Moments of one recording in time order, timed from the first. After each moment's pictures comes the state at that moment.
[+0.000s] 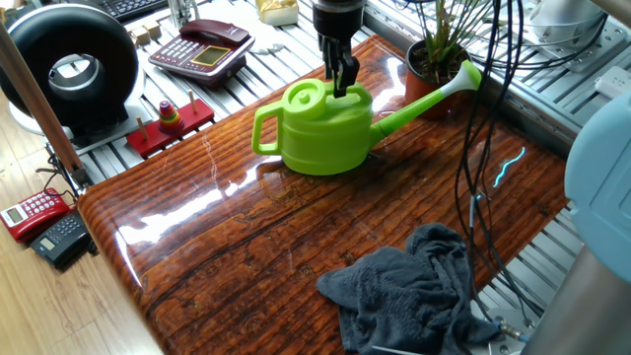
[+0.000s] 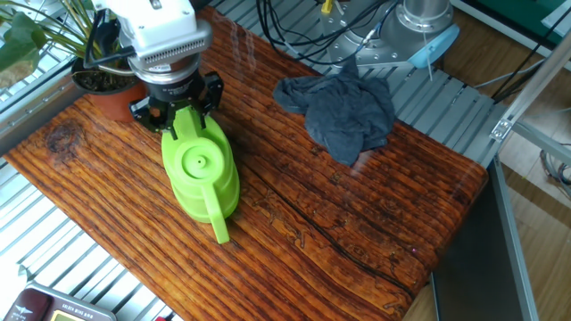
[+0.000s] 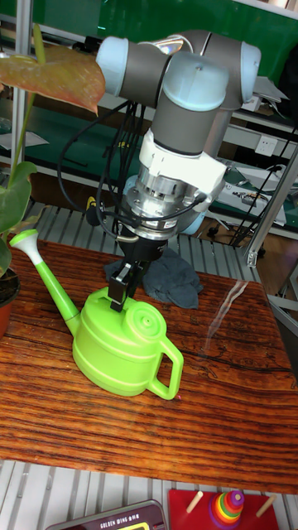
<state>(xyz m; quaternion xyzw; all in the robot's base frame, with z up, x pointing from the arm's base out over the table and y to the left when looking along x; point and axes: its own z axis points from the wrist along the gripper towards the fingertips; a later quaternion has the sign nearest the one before) 0.565 -0.030 0.167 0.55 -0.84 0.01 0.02</state>
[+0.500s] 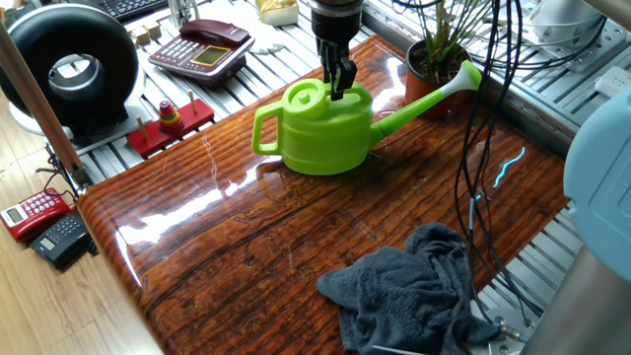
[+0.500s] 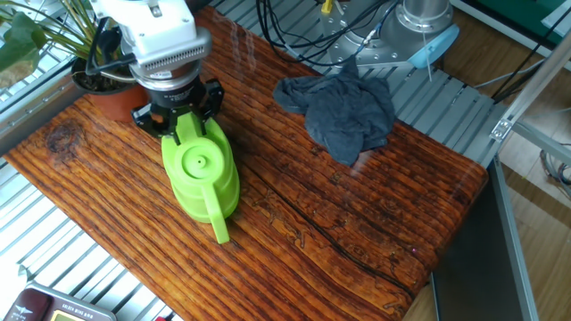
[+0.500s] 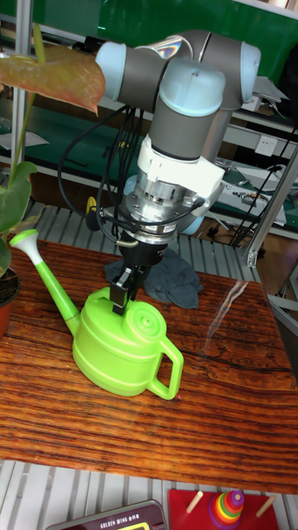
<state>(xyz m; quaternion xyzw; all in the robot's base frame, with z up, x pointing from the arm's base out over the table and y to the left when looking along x) 0.566 -0.027 0.161 0.54 -0.84 0.01 0.01</state>
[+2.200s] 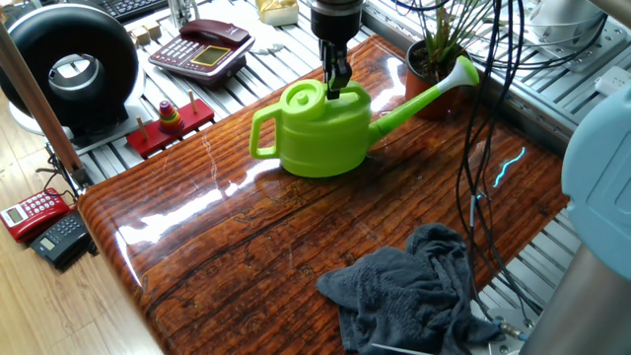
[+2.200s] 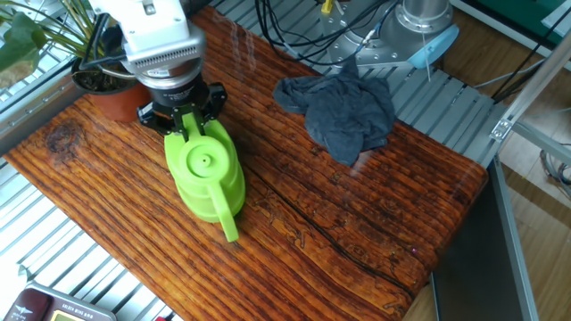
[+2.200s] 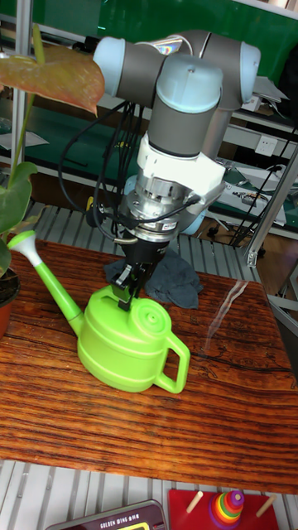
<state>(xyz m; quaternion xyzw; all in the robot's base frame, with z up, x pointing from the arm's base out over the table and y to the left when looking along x) 0.560 -0.017 0.167 0.49 -0.87 -0.01 0.01</state>
